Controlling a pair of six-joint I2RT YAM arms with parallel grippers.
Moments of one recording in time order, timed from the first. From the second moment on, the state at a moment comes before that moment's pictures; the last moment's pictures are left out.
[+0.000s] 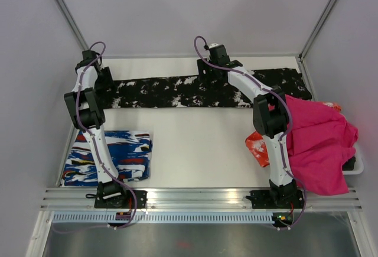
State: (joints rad) left arm 0.28 2.44 2.11 -0.76 0.00 -0.06; right arm 0.41 2.29 1.99 -0.44 0.00 0.17
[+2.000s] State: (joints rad) left arm -0.46 2.44 2.34 -0.69 -0.07 -0.63; right arm -0.02 1.85 1.46 -0.25 -0.10 0.29
